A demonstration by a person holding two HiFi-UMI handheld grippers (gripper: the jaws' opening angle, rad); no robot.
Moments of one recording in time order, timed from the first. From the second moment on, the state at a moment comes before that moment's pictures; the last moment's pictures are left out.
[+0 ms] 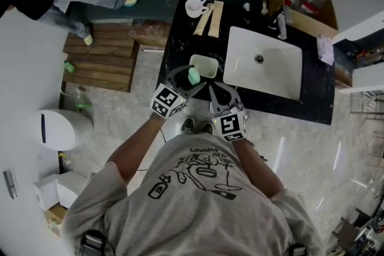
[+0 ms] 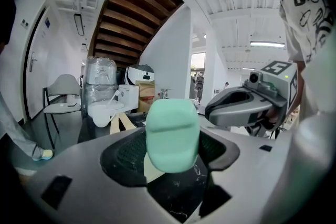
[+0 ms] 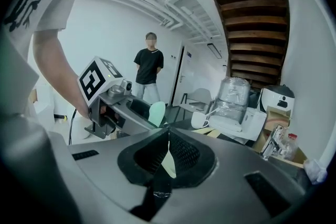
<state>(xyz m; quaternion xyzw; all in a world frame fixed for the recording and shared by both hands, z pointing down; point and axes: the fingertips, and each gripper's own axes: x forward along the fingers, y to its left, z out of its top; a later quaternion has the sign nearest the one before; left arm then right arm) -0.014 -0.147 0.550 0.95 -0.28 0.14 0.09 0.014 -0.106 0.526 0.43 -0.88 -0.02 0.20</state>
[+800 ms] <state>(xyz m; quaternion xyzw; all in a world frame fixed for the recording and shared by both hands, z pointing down) -0.007 -0.168 0.580 0.94 -0.24 0.21 0.05 0.005 -0.110 0.543 0.42 -0.88 0.00 0.22</state>
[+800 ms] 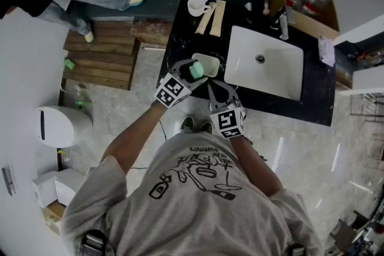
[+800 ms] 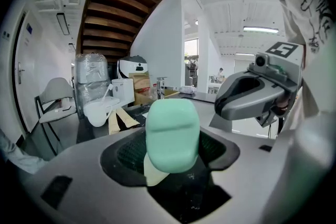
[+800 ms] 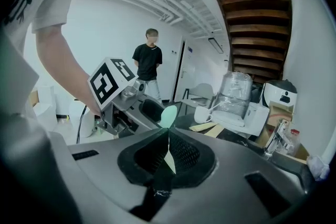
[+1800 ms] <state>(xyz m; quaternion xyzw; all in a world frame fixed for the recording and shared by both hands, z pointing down) 0.005 -0.188 0.620 0.93 -0.19 0.32 0.00 0.010 -0.116 0.556 0.43 -0.87 0.01 0.23</state>
